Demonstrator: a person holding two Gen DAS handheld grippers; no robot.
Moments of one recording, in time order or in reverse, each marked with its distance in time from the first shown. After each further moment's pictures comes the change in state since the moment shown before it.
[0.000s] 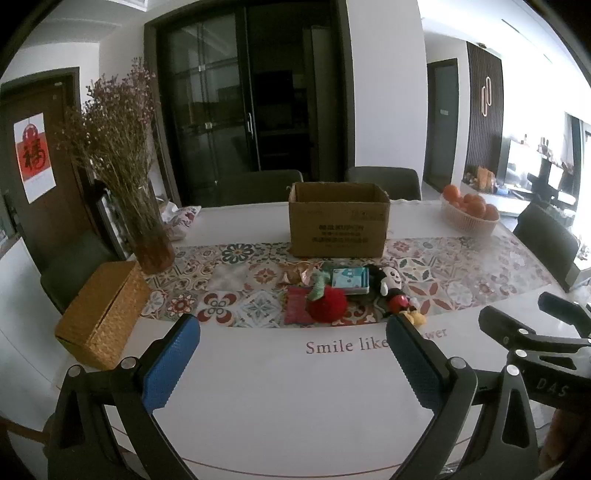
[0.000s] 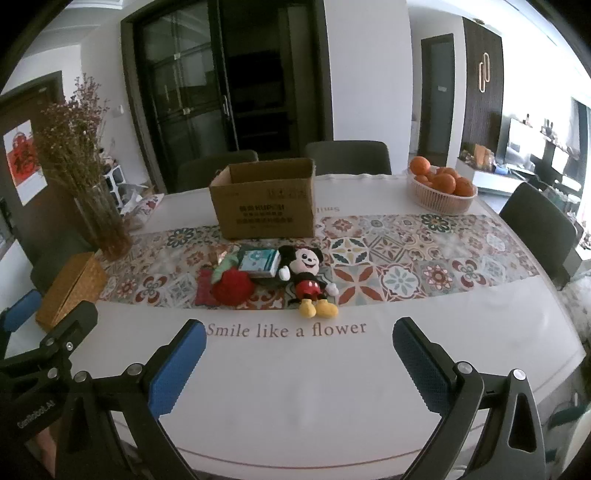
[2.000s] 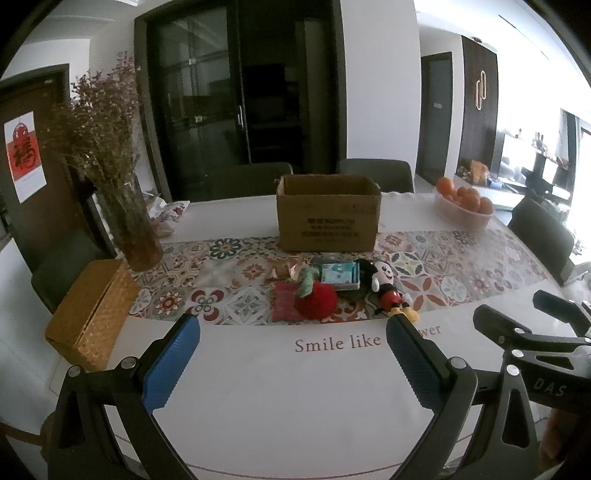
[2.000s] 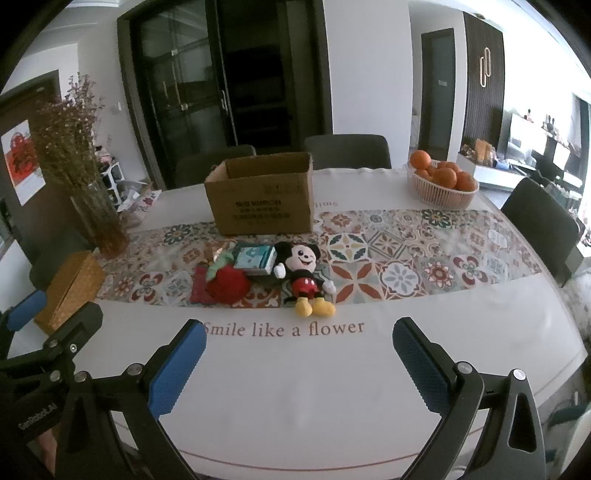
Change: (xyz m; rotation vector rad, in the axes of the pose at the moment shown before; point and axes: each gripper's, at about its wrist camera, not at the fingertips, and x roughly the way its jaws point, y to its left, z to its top) left arm 0.013 -0.009 0.004 0.015 0.034 -0.033; right arm 0.011 -0.009 0.005 0.007 0.031 0.006
